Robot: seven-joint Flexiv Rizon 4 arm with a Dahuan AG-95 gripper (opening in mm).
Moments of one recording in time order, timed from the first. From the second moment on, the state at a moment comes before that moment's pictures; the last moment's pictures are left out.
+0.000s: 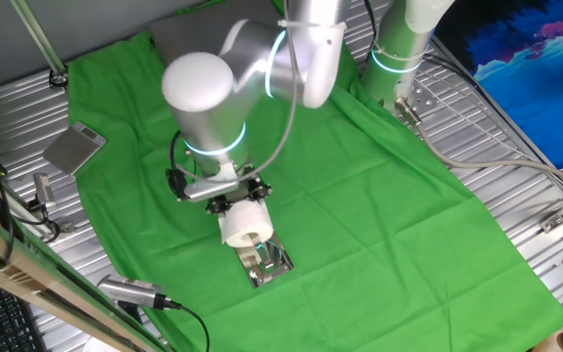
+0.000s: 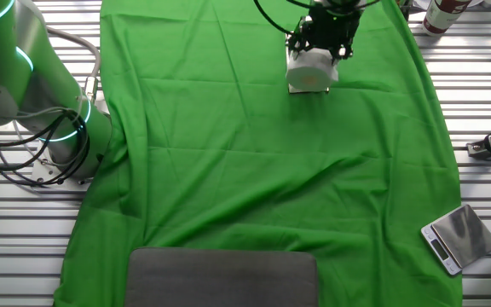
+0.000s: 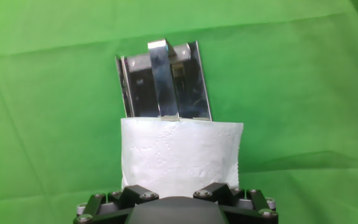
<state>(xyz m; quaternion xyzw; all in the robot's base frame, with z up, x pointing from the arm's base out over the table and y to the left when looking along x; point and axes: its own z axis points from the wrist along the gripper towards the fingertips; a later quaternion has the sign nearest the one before) 0.511 0.174 0.090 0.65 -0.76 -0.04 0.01</state>
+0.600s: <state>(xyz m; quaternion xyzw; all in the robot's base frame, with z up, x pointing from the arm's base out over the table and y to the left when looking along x) 0.509 0.183 0.092 0.68 -0.73 -0.02 0.01</state>
